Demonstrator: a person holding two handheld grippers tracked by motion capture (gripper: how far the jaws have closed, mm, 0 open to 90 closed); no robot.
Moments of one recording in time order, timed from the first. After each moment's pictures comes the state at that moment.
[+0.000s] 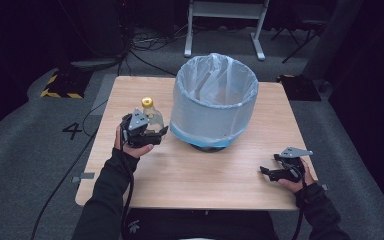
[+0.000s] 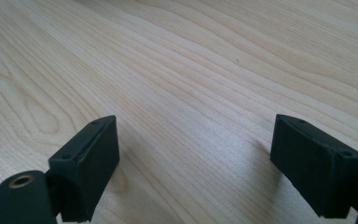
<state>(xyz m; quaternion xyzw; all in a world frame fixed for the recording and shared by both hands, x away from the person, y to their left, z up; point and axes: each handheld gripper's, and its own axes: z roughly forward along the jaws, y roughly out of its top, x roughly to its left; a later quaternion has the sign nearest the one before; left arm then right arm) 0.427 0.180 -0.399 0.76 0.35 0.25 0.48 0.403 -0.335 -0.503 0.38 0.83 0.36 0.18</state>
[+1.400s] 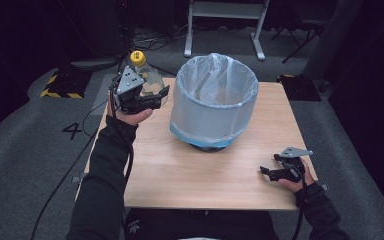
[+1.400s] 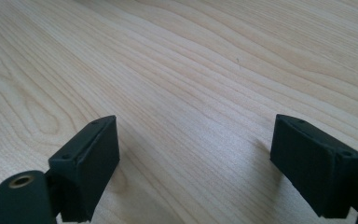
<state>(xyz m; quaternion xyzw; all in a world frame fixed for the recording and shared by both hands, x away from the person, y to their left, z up) 0.438 0.171 -0.280 0.71 0.31 0.31 0.55 0.404 -0.336 -0.503 0.39 0.83 0.36 0.18</state>
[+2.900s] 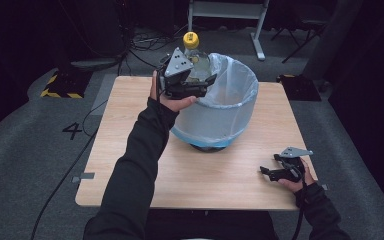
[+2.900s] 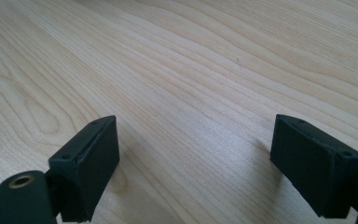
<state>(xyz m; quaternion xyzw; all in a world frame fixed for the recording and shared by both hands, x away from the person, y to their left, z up) 0.455 0.069 -0.240 0.73 0.23 0.27 0.58 0.403 -0.336 -0.503 0.39 0.83 0.36 0.18</state>
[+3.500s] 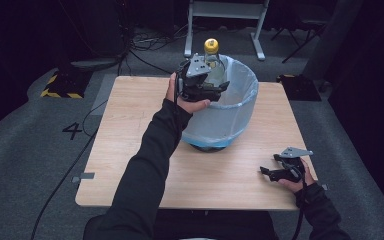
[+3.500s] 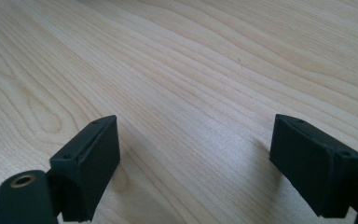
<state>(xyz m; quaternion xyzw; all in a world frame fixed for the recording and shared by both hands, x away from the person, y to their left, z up) 0.472 0.038 -0.259 0.77 0.24 0.24 0.54 0.403 -0.336 -0.503 0.38 0.83 0.36 0.18</state>
